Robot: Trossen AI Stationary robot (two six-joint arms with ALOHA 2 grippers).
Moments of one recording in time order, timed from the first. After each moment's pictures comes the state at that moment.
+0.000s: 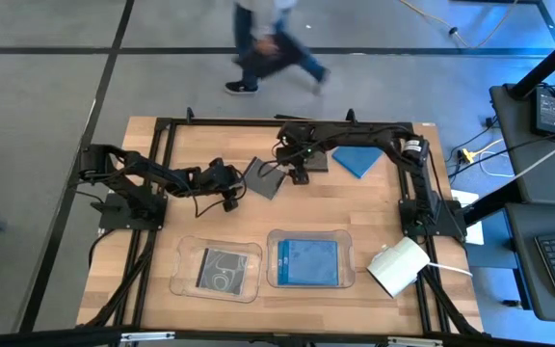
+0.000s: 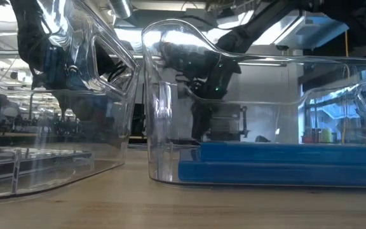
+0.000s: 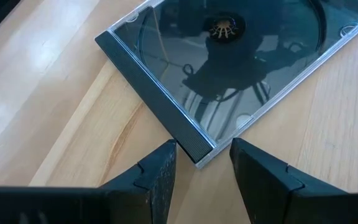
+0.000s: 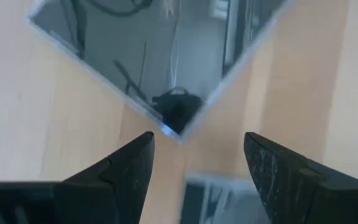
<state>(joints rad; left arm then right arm) 0.26 1.52 0.34 0.37 -0.22 -0.01 -0.40 2.09 1.50 -0.59 -0.17 -0.56</state>
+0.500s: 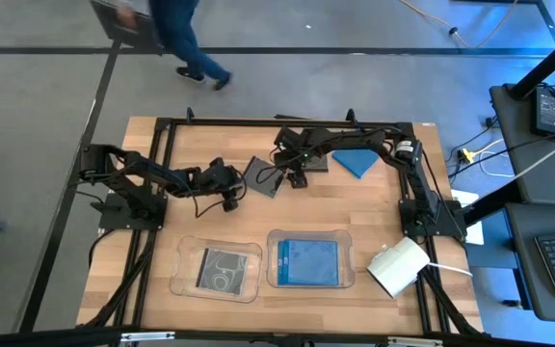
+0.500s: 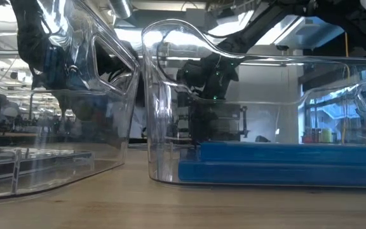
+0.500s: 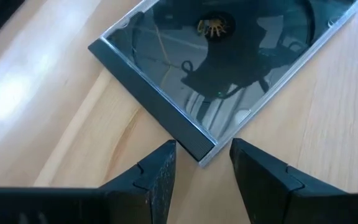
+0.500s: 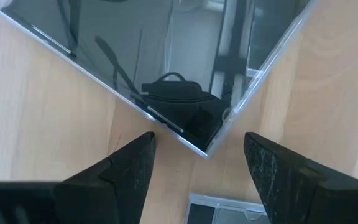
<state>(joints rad) 0.26 1.52 0.34 0.37 -0.23 0.01 -0.39 2.15 1.50 -0.55 -0.13 -0.57</state>
